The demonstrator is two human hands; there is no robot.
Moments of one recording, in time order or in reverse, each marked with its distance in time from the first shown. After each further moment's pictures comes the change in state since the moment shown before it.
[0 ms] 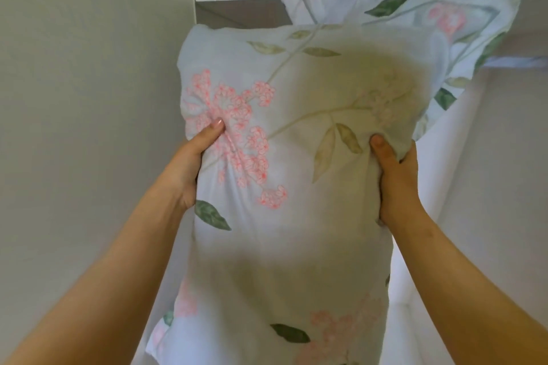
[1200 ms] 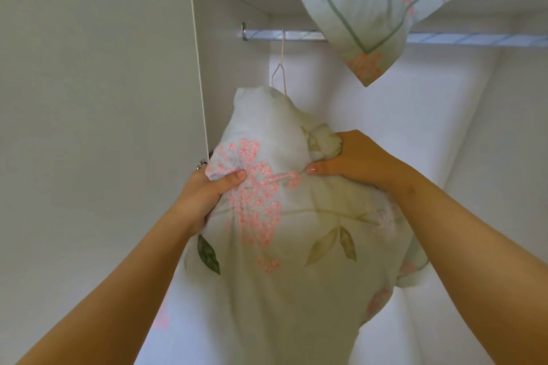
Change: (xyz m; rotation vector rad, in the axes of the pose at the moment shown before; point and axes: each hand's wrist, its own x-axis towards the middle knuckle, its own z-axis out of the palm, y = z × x) left_hand -0.013 -0.054 -0.026 0.368 0.181 -0.109; right_hand 0.019 -0.002 0.028 -0.835 -0.708 0.143
